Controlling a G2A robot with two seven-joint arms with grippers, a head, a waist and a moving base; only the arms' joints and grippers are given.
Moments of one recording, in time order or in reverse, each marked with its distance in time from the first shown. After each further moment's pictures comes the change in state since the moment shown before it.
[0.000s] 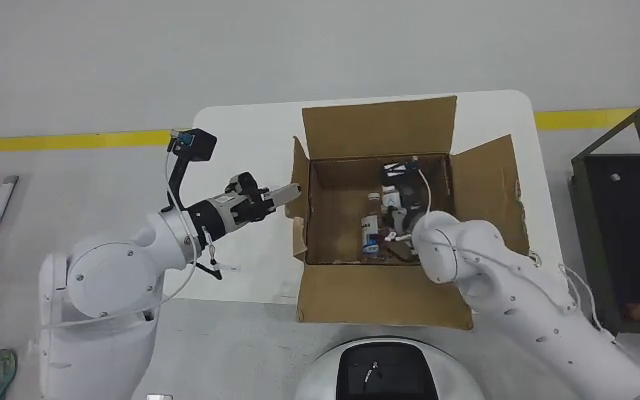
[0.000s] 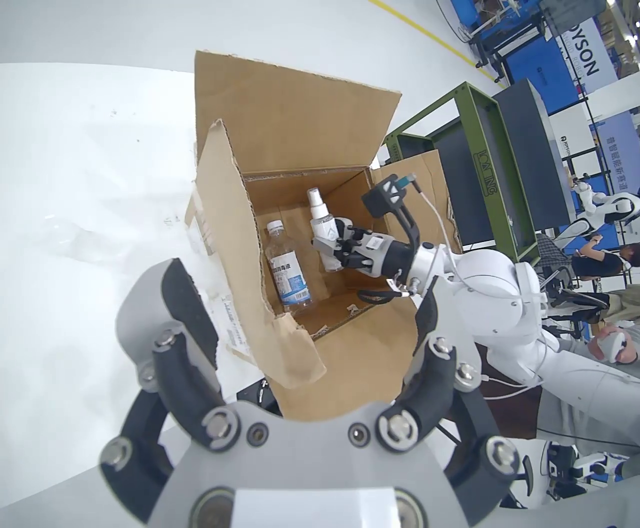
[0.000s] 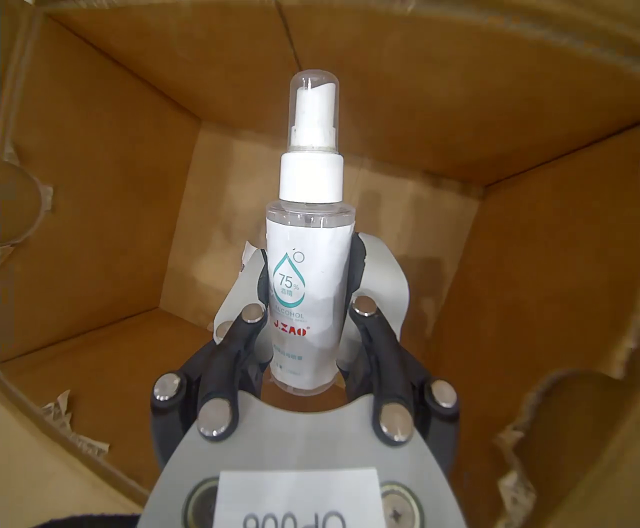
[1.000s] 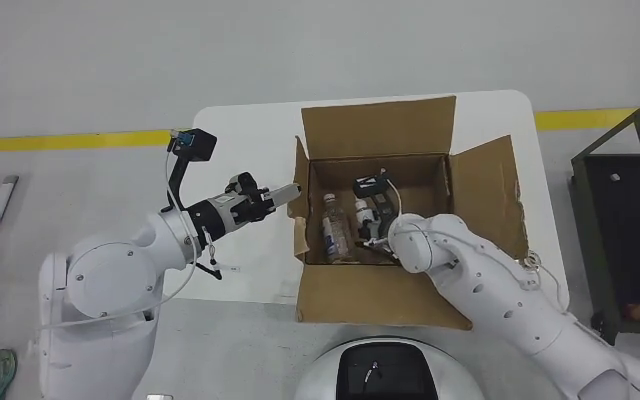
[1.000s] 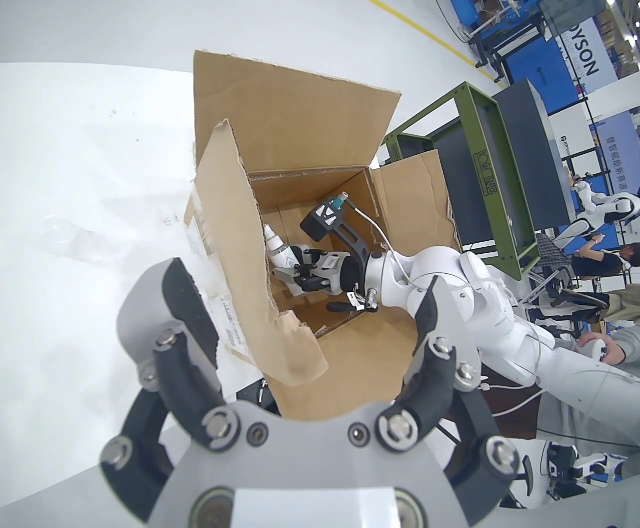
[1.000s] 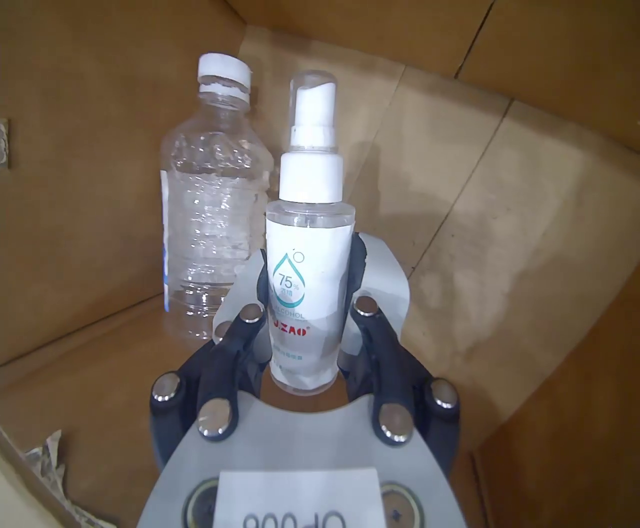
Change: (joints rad) left arm 0.000 0.000 0.000 0.000 0.000 0.000 0.000; right arm 0.058 -0.082 -0.042 0.189 0.166 -0.126 -0.044
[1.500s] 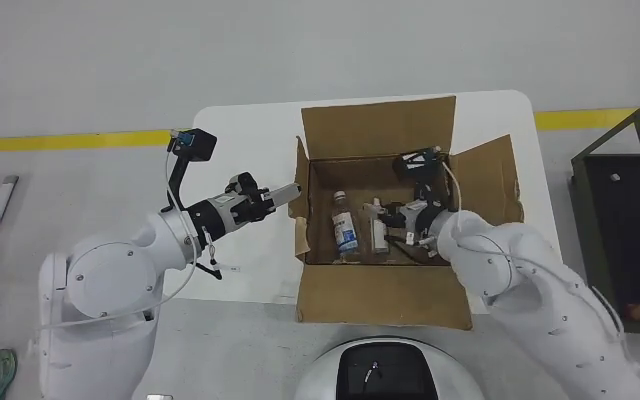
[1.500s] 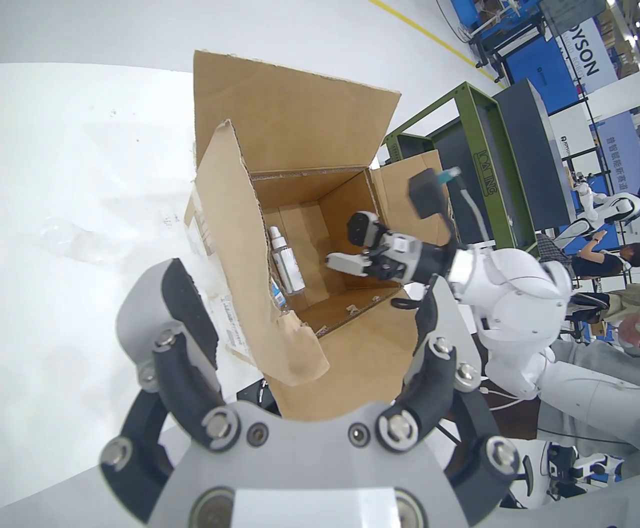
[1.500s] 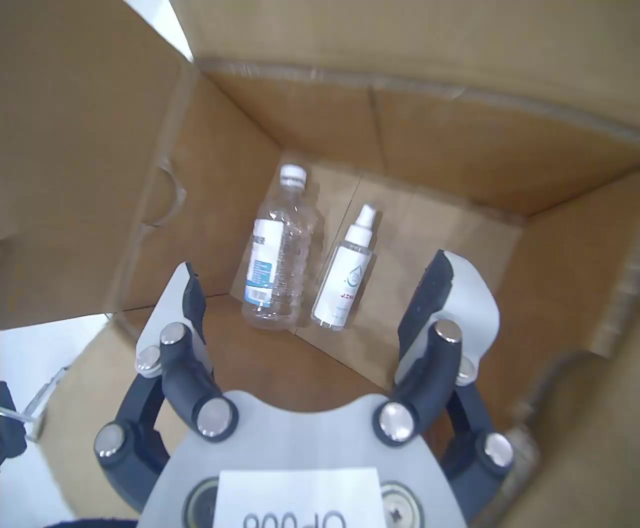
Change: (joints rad) left arm 0.000 0.000 0.000 0.000 0.000 0.000 0.000; right arm -0.274 0.077 0.357 -0.513 -0.075 -0.088 -0.004
